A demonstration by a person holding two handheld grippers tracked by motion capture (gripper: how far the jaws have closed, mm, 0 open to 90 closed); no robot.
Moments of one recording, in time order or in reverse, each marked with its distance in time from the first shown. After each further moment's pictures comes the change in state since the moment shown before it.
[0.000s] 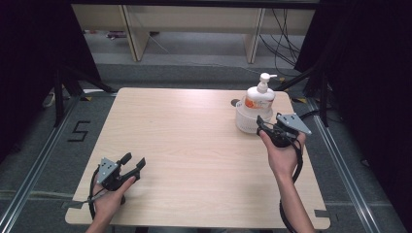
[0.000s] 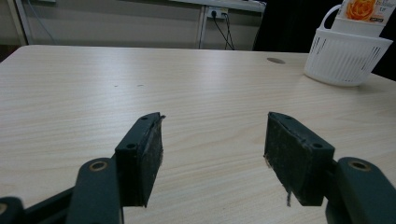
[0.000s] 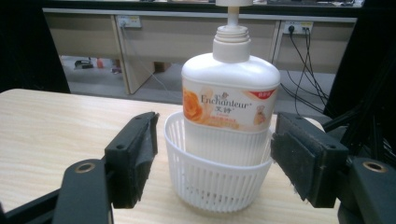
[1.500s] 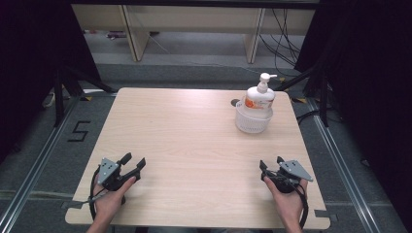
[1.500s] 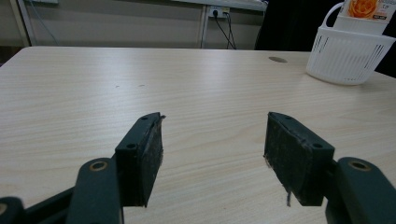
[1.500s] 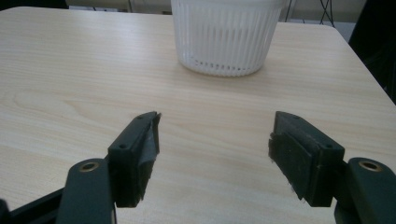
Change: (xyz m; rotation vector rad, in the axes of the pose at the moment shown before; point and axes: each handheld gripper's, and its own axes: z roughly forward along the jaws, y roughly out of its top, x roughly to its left) left arm -0.001 -0.001 0.001 -0.016 0.003 0.008; right arm -0.010 -0.120 -0.050 0.161 0.043 0.016
